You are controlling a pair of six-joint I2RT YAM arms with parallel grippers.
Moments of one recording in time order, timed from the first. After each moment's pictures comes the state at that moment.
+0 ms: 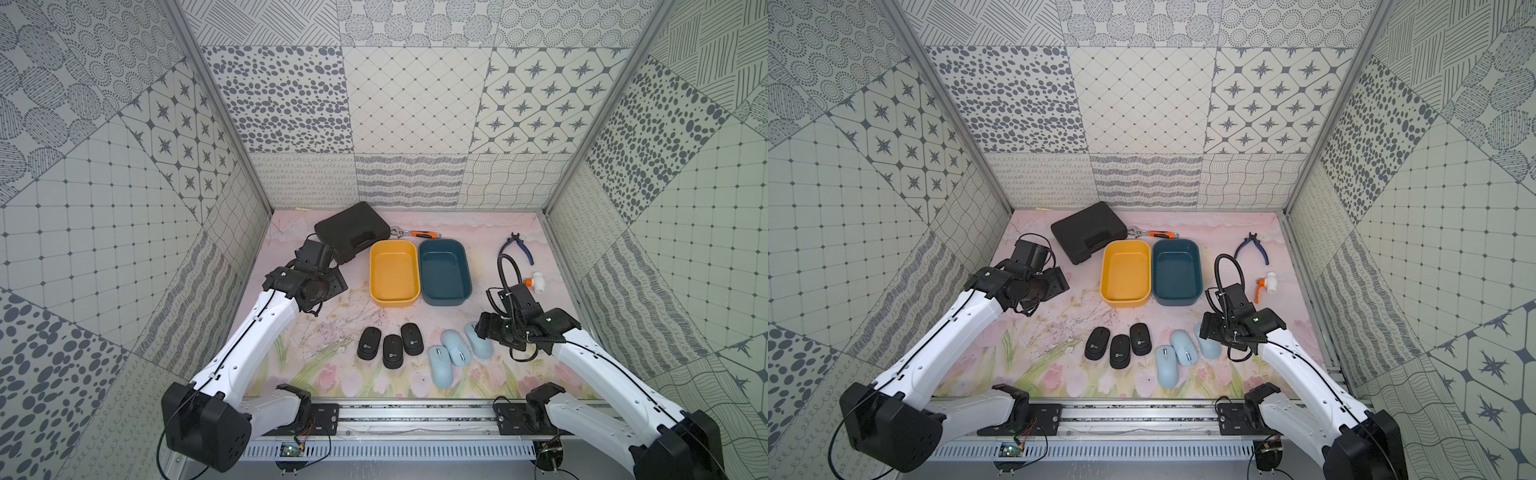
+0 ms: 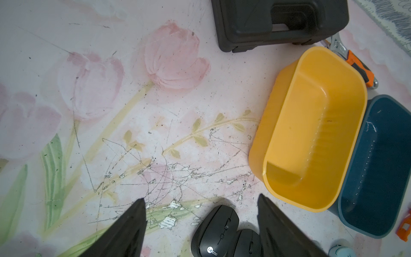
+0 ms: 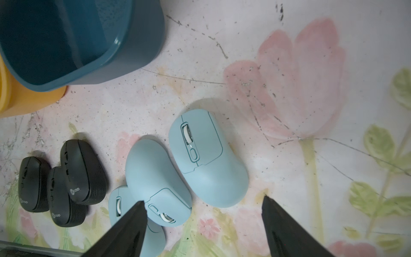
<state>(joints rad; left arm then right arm) -0.32 1.19 1.09 -0.96 -0.14 -0.76 0.43 0.98 0.67 -0.86 -0.03 0.66</state>
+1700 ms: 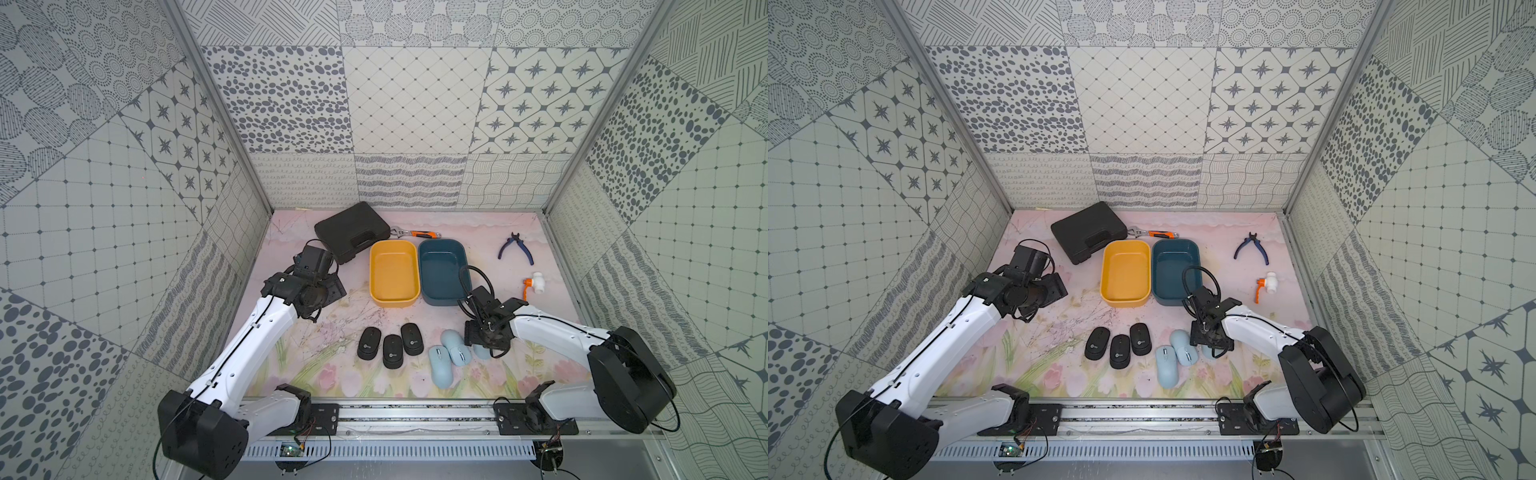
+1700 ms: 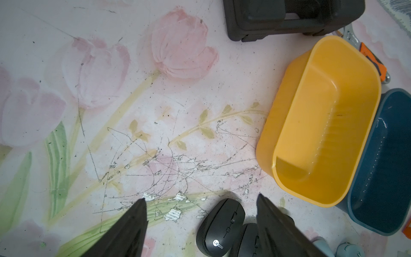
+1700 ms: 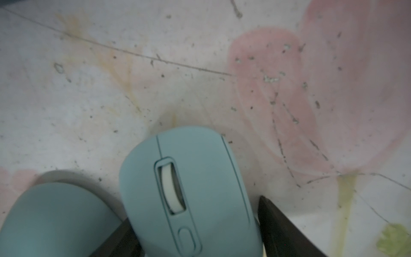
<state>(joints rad) -0.33 1.15 1.04 -0.98 -0.14 -0.78 0.57 1.39 0.68 -0.72 0.12 0.69</state>
